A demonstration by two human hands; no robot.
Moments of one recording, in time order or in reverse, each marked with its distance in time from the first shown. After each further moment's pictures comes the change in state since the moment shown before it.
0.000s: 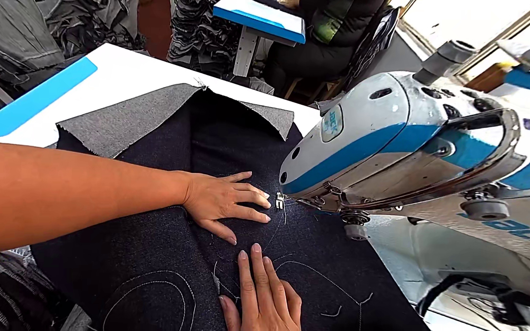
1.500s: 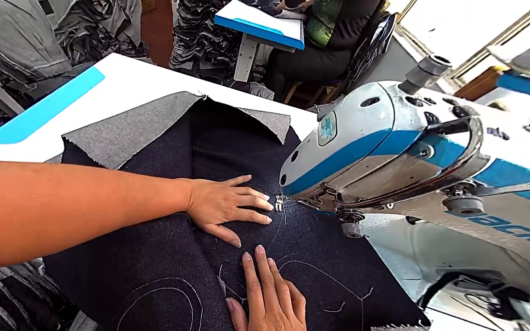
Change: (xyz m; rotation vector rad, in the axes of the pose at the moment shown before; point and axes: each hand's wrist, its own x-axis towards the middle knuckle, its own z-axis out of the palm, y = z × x) left_hand 0.001 0.010 -0.001 0.030 -0.017 -0.054; right_hand -0.003 0.005 -0.002 0.022 -0.018 -0.007
